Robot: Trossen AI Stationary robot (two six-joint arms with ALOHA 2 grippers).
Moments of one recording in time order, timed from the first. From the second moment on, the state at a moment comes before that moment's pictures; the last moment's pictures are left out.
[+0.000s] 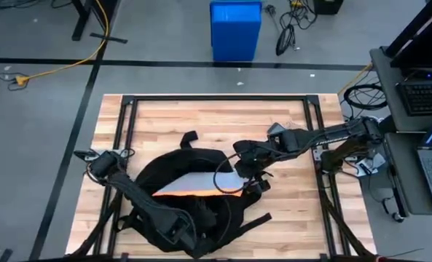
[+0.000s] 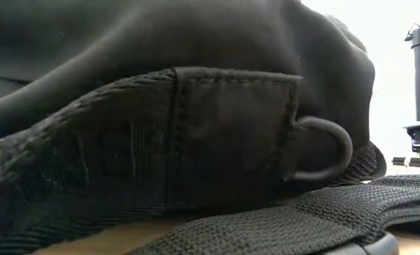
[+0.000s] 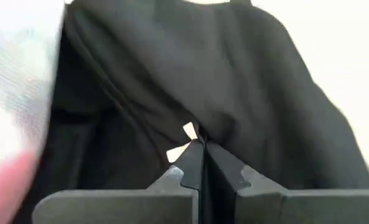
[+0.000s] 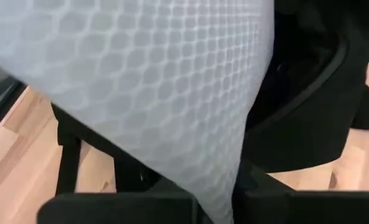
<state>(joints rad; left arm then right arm) -0.68 2.02 1.58 -0.68 -0.61 -0.80 0.17 1.52 1.40 -0.79 -0.11 -0.24</state>
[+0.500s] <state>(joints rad) -0.72 1.95 1.58 -0.65 -0.79 -0.62 0.14 1.53 1.39 -0.38 -0.35 -0.13</state>
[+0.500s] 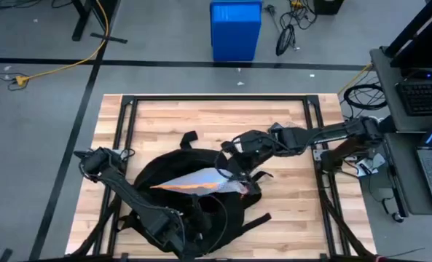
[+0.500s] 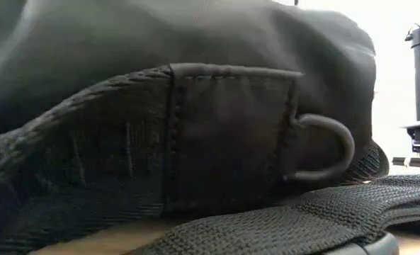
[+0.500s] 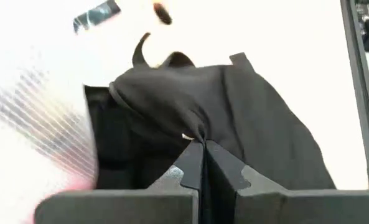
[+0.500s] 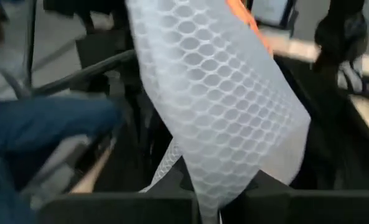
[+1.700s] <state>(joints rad) -0.77 1.86 1.58 -0.40 -0.96 -0.04 0.05 1.93 1.39 -0.06 -0.50 -0.11</state>
